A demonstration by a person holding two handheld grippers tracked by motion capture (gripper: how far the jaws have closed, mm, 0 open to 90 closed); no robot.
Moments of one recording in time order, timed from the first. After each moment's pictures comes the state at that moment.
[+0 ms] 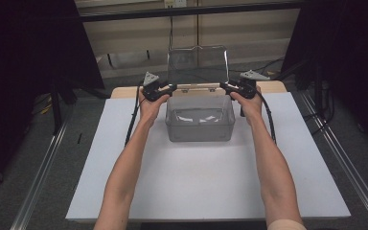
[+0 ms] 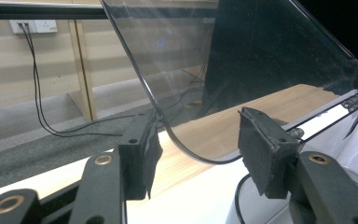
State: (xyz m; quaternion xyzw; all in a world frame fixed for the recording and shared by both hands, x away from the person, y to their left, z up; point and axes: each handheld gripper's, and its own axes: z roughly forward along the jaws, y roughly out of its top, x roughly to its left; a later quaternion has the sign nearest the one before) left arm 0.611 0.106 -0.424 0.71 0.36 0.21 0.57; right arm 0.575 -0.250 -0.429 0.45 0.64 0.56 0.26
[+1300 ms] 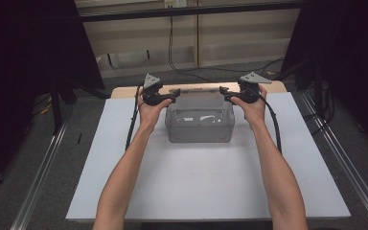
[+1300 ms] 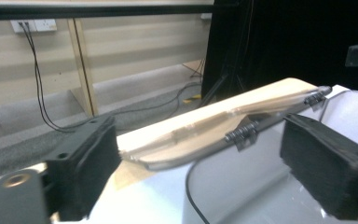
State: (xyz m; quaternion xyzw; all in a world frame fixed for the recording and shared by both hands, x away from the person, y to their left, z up) left arm 0.577 0.104 -0.406 0.72 0.36 0.22 0.55; right arm 0.544 -0.245 -0.413 0.44 0.66 0.52 0.32
